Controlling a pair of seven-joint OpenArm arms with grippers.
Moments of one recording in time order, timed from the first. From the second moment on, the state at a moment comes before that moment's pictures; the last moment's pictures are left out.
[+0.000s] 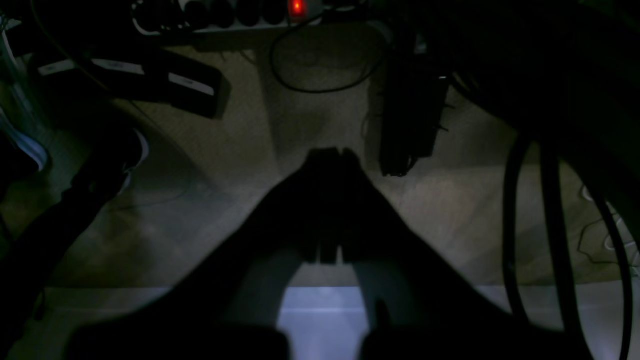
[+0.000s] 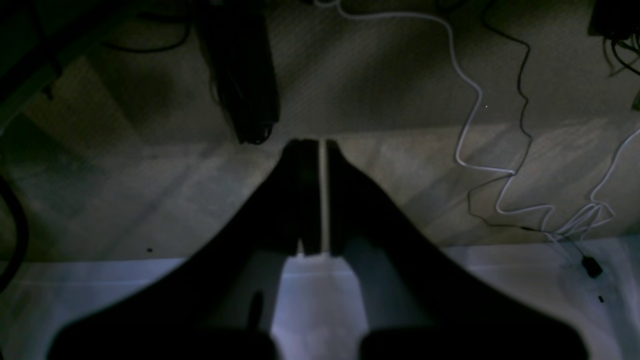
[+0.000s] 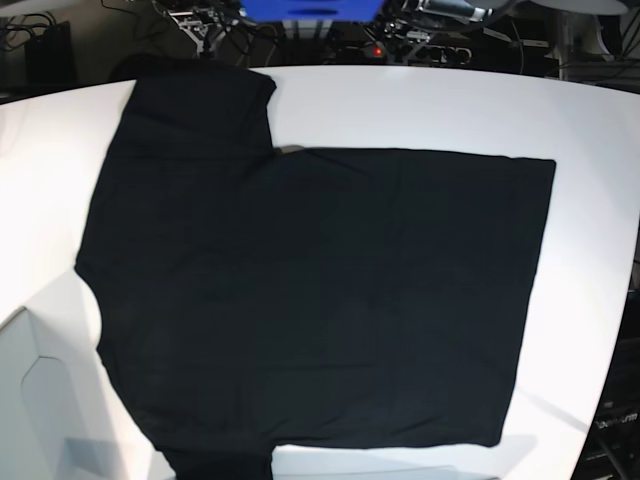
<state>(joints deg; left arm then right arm) 2.1 -1.6 3.5 2.7 -2.4 -0.1 1.0 -5.9 0.6 1.3 7.5 0.5 -1.0 -6.3</state>
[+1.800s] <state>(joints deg) 26.7 -9.3 3.6 36.8 -2.3 0.6 2.0 -35.5 0.7 1.3 53.0 0.4 -0.3 -12.4</state>
